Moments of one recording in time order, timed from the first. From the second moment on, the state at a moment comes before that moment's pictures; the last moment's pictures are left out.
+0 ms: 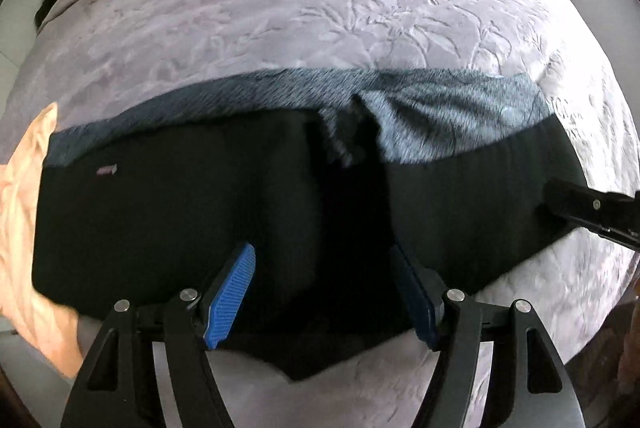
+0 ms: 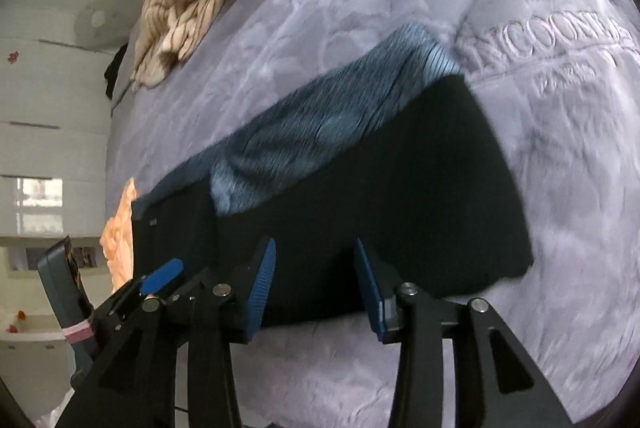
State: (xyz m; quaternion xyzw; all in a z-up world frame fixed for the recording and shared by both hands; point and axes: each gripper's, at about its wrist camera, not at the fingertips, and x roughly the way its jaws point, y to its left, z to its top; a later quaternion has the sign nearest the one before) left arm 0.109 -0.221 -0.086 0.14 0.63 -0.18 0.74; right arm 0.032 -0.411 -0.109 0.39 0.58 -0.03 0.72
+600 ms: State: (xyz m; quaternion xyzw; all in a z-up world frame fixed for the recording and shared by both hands) left arm 0.078 -0.161 -0.068 0.13 0.64 -0.19 0.73; right arm 0.009 -0.304 -0.088 0.31 0.66 0.00 0.69
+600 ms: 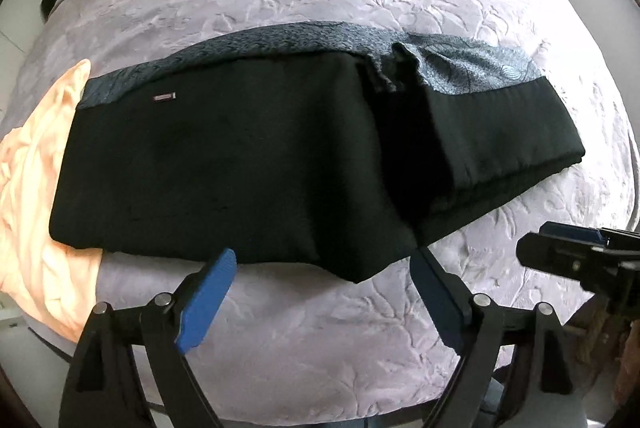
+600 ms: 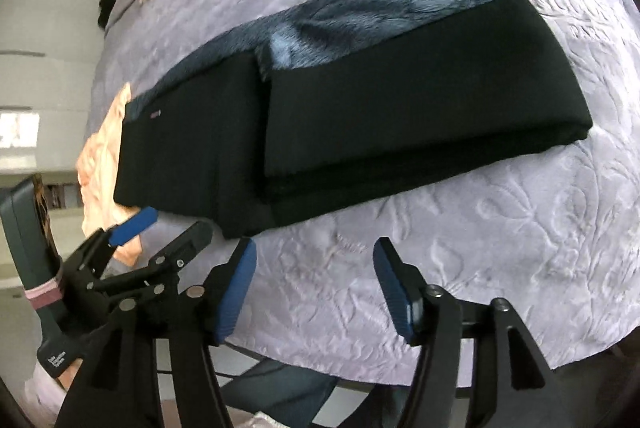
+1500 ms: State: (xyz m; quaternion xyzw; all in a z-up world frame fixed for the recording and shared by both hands) left arm 0.098 -0.074 -0.078 0.05 0.66 -0.13 0.74; right arm 0.057 -0.222 -0.058 0.12 0.69 0.02 0.72
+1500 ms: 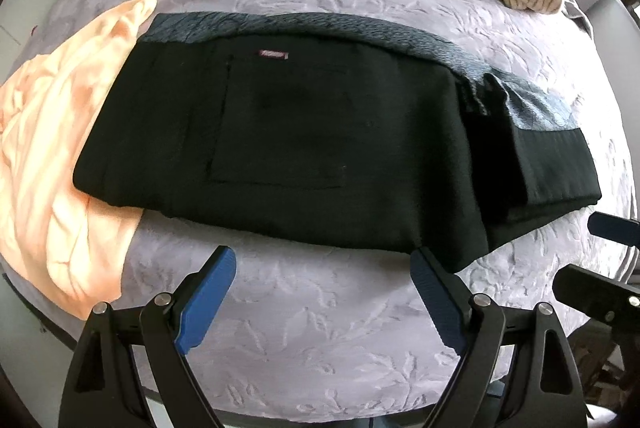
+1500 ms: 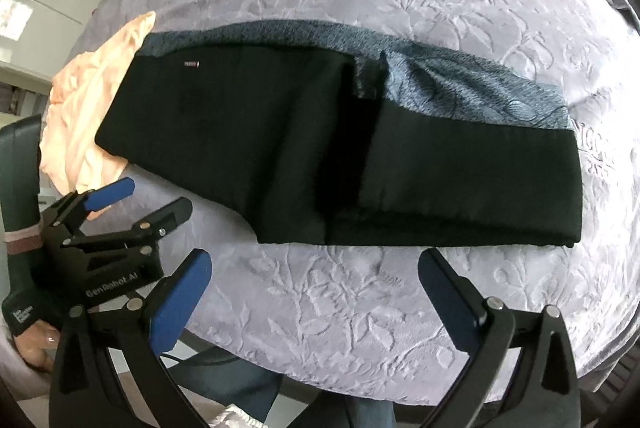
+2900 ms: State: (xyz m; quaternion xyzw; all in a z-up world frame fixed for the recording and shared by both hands) left arm 0.132 0.057 -0.091 -0.14 0.63 -0.07 0.76; right arm 0.041 -0.205 -0.097 0.13 0.73 0.02 0.68
